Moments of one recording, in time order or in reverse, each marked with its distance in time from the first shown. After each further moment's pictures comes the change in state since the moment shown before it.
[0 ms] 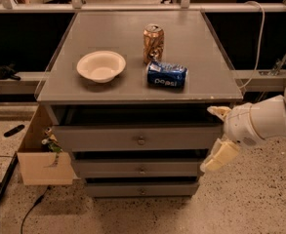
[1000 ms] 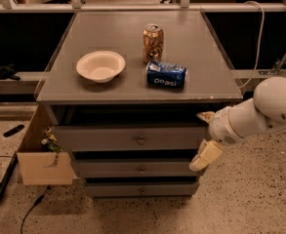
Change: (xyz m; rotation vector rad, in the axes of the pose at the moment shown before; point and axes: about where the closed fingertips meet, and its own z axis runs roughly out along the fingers) arm 0.015 -0.014 0.060 -0.059 0.051 0.028
